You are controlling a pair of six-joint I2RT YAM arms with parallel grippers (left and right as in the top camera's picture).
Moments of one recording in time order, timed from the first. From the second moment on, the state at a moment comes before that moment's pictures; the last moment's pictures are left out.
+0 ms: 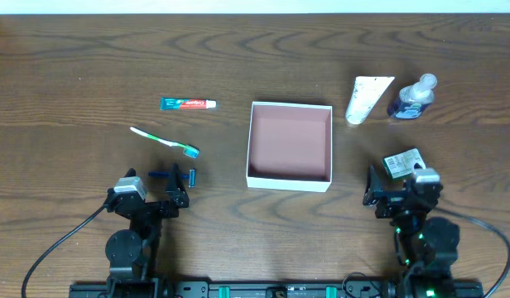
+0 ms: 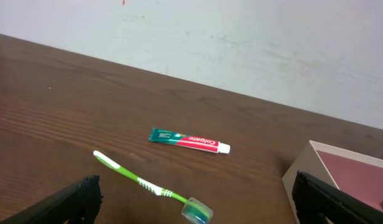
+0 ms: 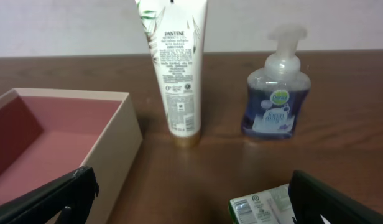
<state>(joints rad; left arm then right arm) -0.01 0.01 0.02 -0.11 0.02 -0.28 0.02 0.22 0.12 -0.13 -0.08 0.09</state>
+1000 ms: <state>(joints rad) -0.01 0.01 0.02 -0.11 0.02 -0.28 0.02 1.22 1.30 -0.79 -0.28 0.32</state>
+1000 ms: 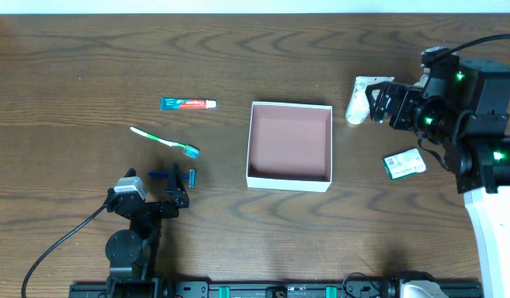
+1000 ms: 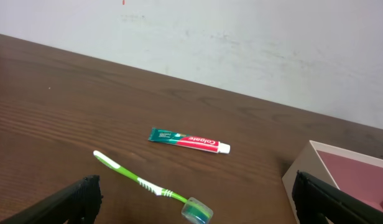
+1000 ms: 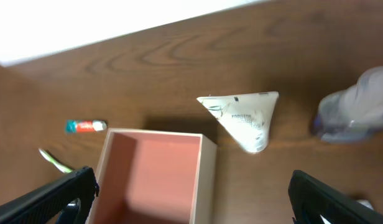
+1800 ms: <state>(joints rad) -0.01 0.01 0.02 -0.11 0.02 -0.28 0.08 1.90 2.22 -1.54 -0.09 0.65</state>
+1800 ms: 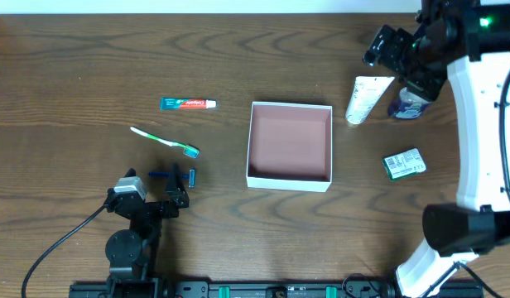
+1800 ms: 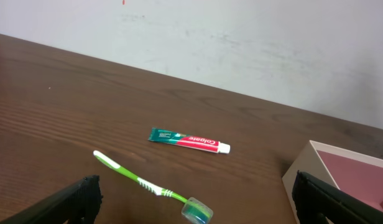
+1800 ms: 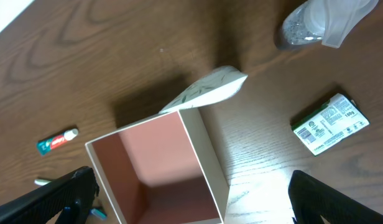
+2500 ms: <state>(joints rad) -0.01 0.01 0.02 -0.11 0.02 -0.28 0.09 2.05 2.23 -1.51 -0.07 0.75</state>
